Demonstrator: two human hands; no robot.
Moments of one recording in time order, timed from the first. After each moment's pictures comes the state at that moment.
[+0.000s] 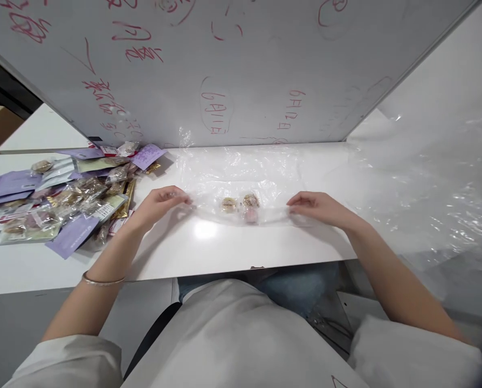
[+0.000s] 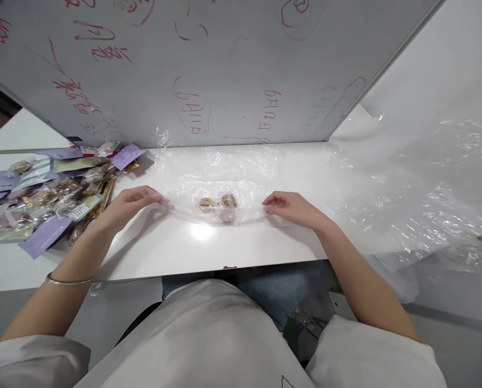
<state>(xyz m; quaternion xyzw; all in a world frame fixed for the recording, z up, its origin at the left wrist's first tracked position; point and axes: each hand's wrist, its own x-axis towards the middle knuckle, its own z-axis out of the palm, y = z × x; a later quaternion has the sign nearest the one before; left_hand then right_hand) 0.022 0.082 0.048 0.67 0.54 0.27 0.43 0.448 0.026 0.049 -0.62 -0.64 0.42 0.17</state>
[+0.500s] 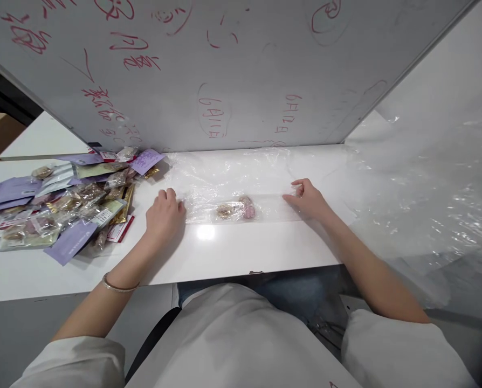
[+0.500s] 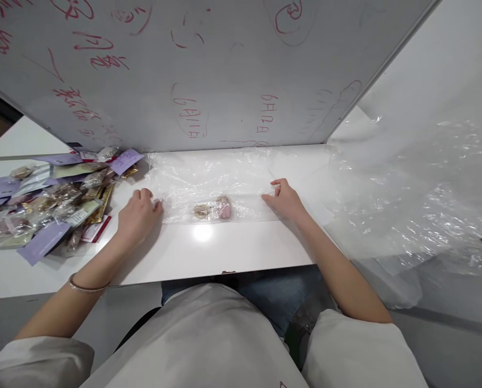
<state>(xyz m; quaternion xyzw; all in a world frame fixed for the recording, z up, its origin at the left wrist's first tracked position) 0.053 0.067 0.027 0.71 0.70 0.06 -0.01 0.451 0.062 0.000 -0.74 -0.60 0.19 0.23</state>
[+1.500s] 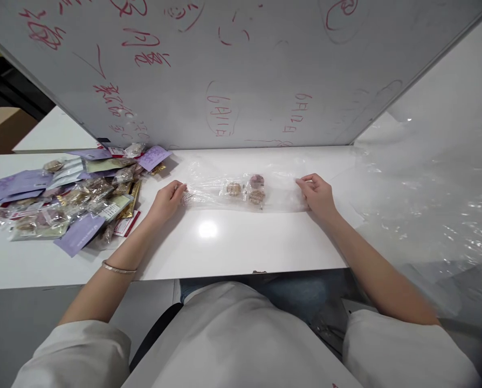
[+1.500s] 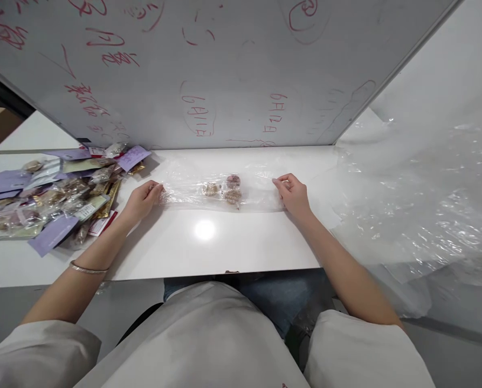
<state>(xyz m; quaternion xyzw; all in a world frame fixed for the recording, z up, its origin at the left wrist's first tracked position) 0.021 0.106 0.009 0.70 0.61 0.27 0.24 0.447 0.074 -0.008 -0.68 -0.52 0.30 0.42</state>
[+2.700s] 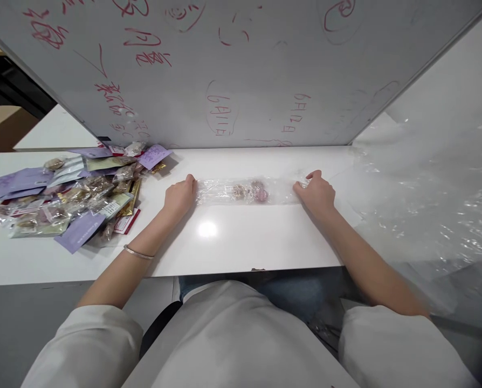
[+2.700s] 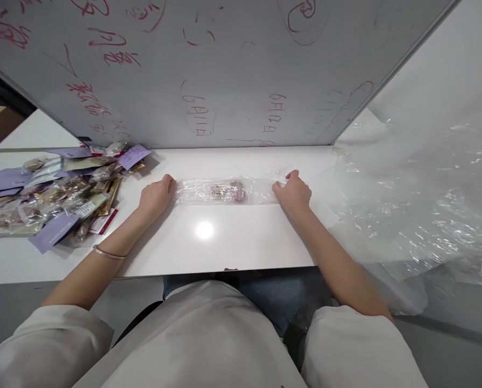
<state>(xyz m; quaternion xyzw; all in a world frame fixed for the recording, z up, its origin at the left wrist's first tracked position) 0.065 0.120 0.010 0.73 0.68 0.05 0.05 0.442 0.088 -0.001 -0.84 -0.51 0.09 0.17</state>
